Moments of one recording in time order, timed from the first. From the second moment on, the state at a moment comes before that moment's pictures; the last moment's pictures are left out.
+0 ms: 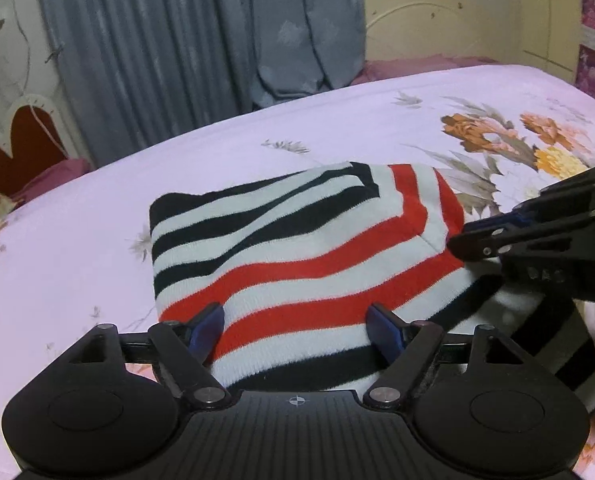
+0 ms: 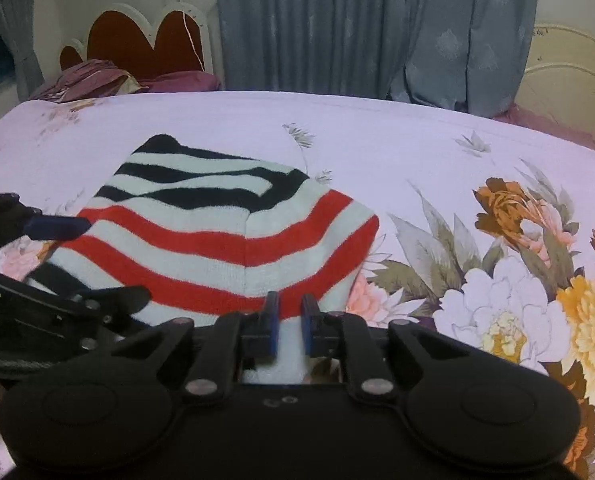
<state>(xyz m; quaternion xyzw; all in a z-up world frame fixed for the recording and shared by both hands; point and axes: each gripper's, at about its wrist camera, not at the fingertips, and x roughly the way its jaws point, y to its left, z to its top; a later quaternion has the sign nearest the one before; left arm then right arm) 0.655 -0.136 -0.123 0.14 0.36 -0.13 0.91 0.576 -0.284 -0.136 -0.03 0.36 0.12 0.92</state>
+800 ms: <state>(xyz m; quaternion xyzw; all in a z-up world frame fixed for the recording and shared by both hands) 0.653 -0.014 -0.131 -0.13 0.42 -0.13 0.89 0.567 -0.397 -0.167 0.37 0.39 0.19 0.82</state>
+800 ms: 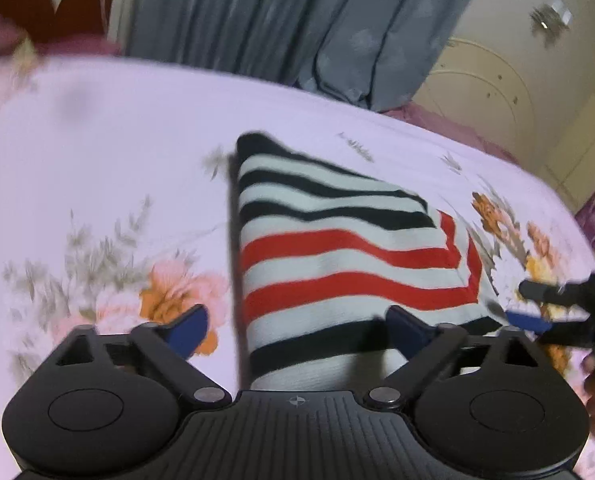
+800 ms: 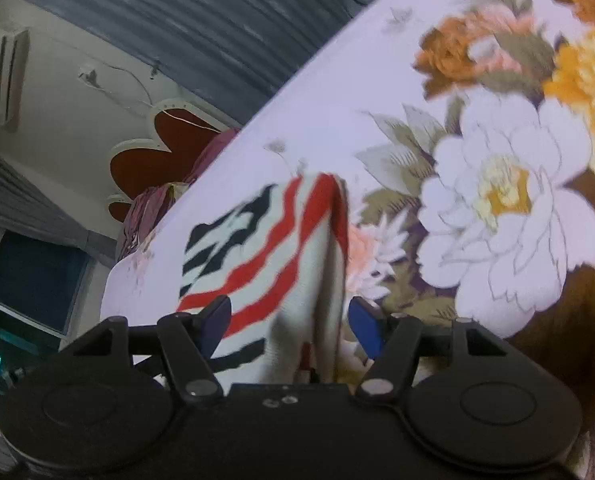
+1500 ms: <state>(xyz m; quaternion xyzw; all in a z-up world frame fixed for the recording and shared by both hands) 0.692 -0.060 -0.139 -0.07 0.44 -0.18 0.88 0.592 -0.306 -0.147 0.15 0.43 0.19 0.87</state>
